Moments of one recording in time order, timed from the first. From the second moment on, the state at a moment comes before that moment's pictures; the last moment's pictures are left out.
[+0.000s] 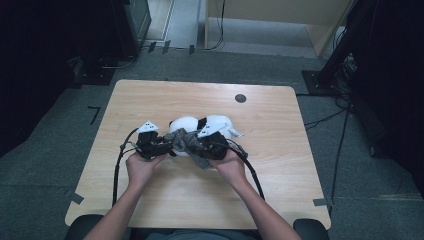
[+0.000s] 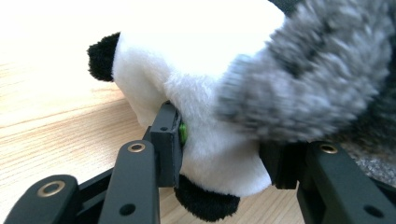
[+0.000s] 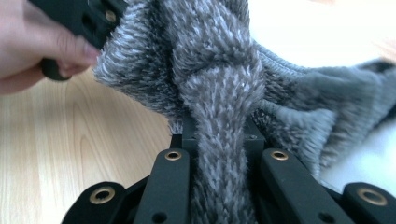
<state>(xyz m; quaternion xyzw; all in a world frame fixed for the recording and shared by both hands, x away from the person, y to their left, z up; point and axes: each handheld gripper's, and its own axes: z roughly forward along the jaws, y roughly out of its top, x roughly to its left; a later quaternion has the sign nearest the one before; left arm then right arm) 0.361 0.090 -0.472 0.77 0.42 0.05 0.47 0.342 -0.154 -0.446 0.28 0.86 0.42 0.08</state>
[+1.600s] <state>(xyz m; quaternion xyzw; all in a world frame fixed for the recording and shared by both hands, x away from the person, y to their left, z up) 0.363 0.091 -0.472 0.77 0.42 0.04 0.47 0.316 -0.225 -0.402 0.30 0.83 0.46 0.08</state>
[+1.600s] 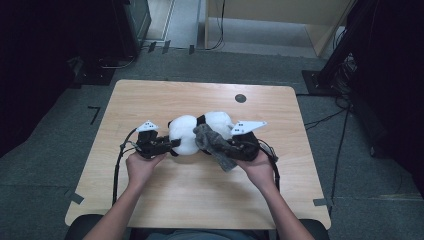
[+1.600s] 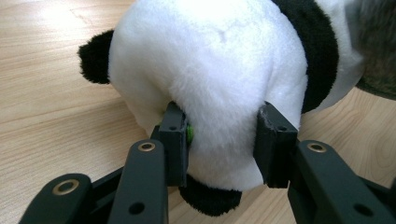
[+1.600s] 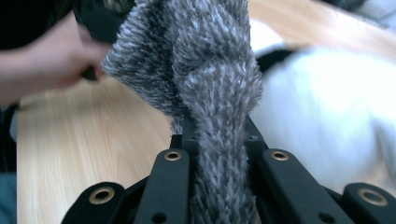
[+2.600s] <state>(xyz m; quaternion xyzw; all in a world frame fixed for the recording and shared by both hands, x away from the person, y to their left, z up) 0.363 0.092 -0.473 0.77 0.43 0.04 0.47 0.362 -0.149 -0.439 0.28 0.86 0.43 0.06</state>
